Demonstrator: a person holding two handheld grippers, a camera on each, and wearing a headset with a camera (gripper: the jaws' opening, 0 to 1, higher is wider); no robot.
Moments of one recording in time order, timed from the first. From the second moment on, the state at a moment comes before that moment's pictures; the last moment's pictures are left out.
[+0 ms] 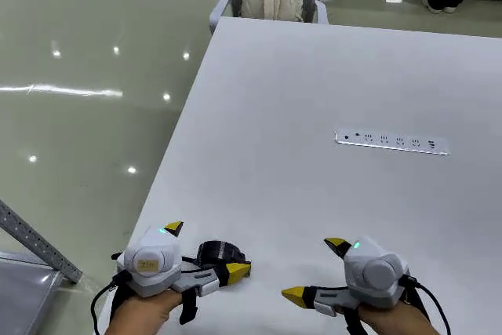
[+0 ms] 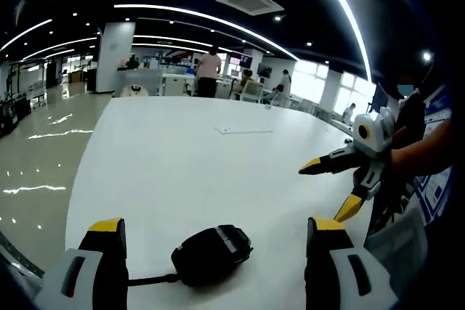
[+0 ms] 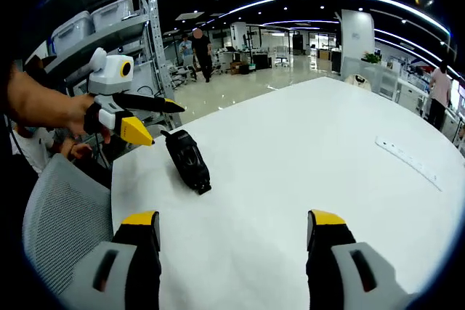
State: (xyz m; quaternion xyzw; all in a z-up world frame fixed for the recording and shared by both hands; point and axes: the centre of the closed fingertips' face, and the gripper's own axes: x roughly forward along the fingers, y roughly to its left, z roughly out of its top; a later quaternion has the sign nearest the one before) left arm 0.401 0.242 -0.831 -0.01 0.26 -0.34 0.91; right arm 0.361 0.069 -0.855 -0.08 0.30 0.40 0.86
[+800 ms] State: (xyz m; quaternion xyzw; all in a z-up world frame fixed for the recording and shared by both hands) left arm 0.351 0.297 -0.831 0.00 0.28 -0.36 0.89; right arm 0.302 -0.043 -0.827 -0.06 0.28 0.30 0.91
